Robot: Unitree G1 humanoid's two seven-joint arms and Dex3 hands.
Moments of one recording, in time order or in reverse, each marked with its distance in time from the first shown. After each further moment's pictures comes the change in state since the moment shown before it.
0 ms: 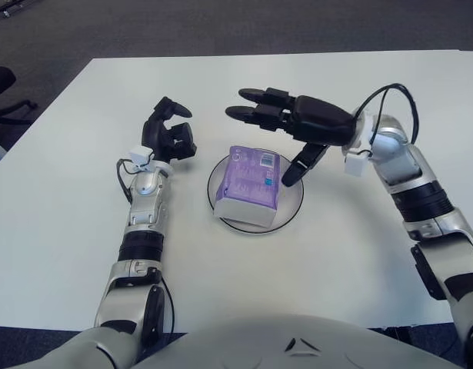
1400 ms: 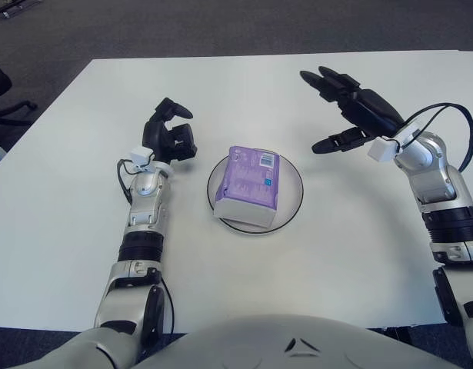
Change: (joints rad) left arm 0.001 0.001 0.001 0.004 0.000 0.000 -0.016; right arm 0.187 -0.037 -0.200 0.010 -0.187 0.294 -0.337
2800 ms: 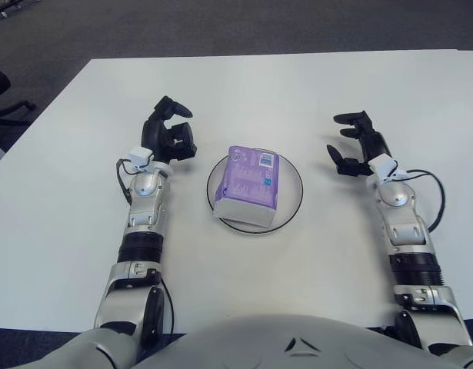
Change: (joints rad) left arm 0.009 0.003 -0.005 -0.025 0.003 -0.019 0.000; right arm 0.276 0.330 -0.155 -0.090 0.256 0.496 -0.201
